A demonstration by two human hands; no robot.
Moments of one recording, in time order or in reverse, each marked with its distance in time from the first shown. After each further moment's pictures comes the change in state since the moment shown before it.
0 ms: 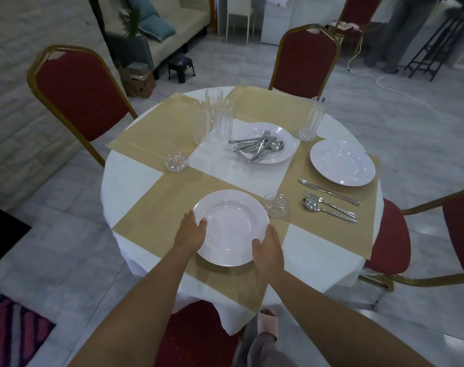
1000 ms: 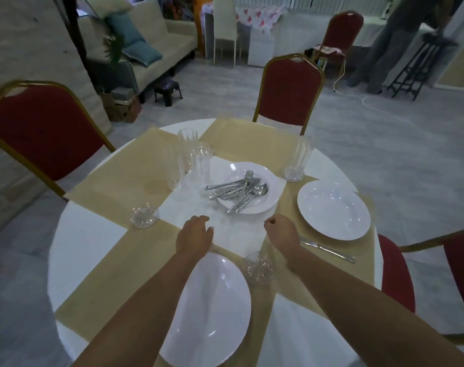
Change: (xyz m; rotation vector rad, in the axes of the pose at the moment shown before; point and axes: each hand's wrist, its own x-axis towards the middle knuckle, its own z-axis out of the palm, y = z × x) left_hand 0.121 0.138 0.012 0.263 0.151 0.286; right_hand 0.206 -0.081 -0.106 -0.153 0.061 -0.055
